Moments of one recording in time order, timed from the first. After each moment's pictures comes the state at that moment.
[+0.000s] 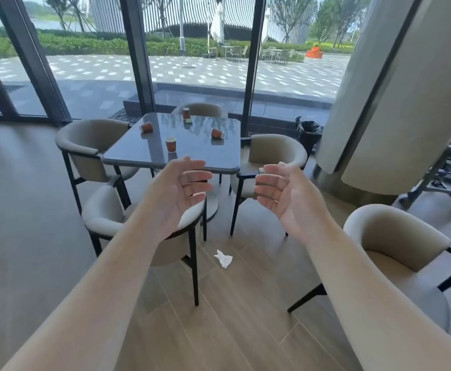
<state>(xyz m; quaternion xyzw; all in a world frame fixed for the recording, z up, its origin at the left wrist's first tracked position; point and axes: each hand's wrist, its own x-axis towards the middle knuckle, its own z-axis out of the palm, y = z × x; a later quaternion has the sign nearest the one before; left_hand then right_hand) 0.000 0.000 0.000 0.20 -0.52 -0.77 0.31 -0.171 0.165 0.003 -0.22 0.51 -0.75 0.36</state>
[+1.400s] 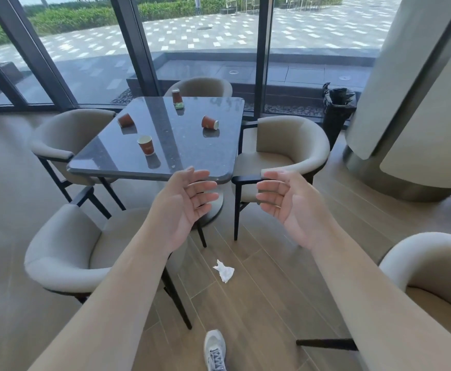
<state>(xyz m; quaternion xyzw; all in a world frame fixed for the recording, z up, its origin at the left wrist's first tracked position) -0.343 -0.111 -0.056 0.31 -0.47 -0.78 0.27 -0.518 0.022 -0.070 -0.17 0.51 -0.72 0.44</state>
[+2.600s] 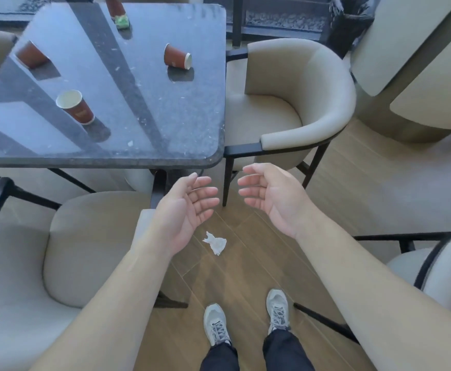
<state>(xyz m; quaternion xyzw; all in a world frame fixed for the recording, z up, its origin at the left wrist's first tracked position) -0.489 -0.324 -0.243 0.41 -0.39 -0.82 0.12 -0.642 -0.199 -0.218 -0.07 0.61 -0.63 0.48</state>
